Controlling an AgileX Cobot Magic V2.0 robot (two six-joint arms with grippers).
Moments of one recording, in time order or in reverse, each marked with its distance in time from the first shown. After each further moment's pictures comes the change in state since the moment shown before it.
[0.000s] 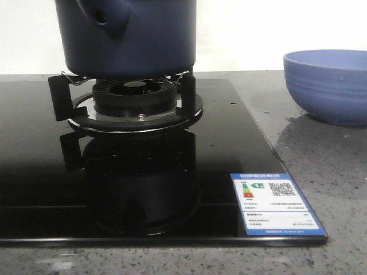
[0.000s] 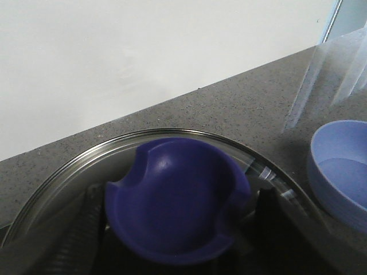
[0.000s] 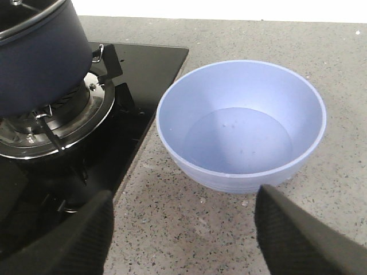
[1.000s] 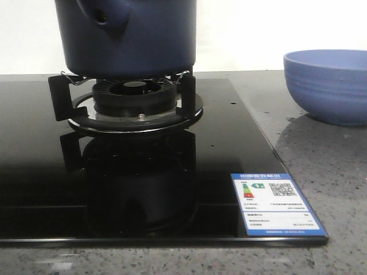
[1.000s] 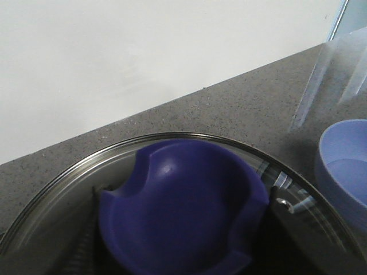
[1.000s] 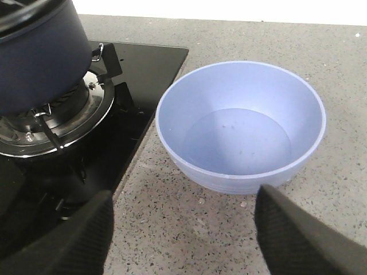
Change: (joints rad) left arm -0.004 -0.009 0.004 -0.004 -0.029 0.016; right arm 0.000 0.000 0.000 0.000 0.000 -0.013
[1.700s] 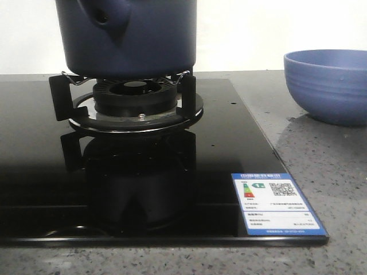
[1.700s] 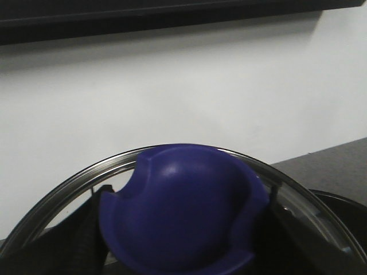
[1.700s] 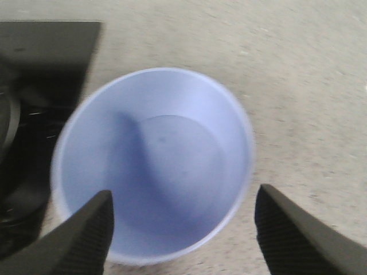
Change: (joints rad) left arm 0.366 -0.293 0.000 0.053 0.147 0.000; right arm -0.136 0.528 -0.447 -0.172 0.236 0.178
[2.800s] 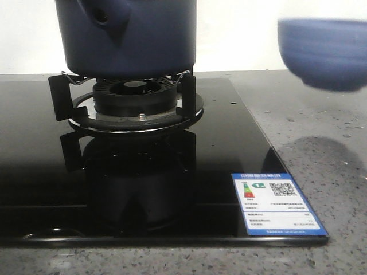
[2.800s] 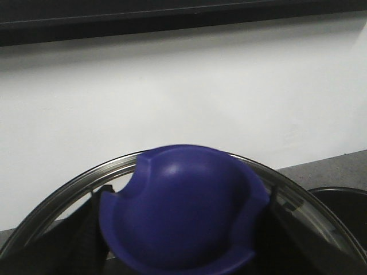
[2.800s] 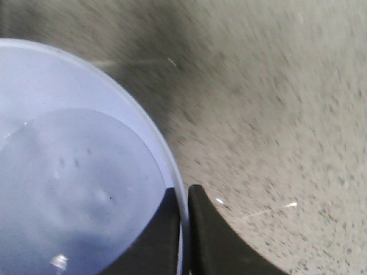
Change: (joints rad) left arm 0.099 -0.026 0.000 0.006 0.042 0.000; right arm -0.079 0.382 -0.289 0.069 0.214 -0.034
